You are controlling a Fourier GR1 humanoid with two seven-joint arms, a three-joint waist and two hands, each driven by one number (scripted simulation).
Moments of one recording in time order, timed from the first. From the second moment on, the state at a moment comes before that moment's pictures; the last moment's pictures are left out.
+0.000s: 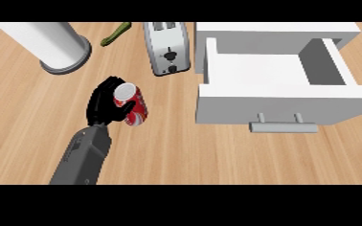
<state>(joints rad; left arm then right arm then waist) -0.46 0.03 0.27 -0.78 0.26 -0.19 -0.38 0.47 0.00 -0.72 -2.29 -0.55 0.49 0.25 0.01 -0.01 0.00</state>
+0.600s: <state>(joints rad) -0.46 0.00 0.06 -1.29 0.28 0.12 -0.03 0.51 -0.01 -0.71 -2.29 -0.58 0.50 0.22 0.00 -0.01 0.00</state>
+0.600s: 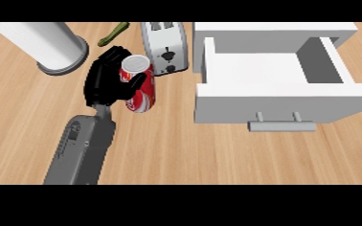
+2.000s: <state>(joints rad) -1.06 0.00 -0.14 -1.05 0.32 0.55 0.16 0.45 -0.01 -0.66 -2.28 -0.53 0.47 0.23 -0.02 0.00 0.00</state>
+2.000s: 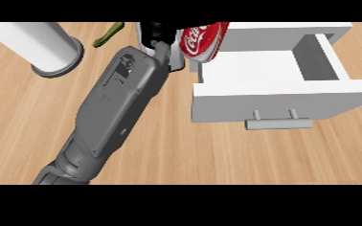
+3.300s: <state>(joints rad) -1.39 0.00 -0.40 -0.57 0.73 0.67 -0.05 0.37 -0.04 -0.66 -2.29 -0.54 0.44 0.29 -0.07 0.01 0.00</state>
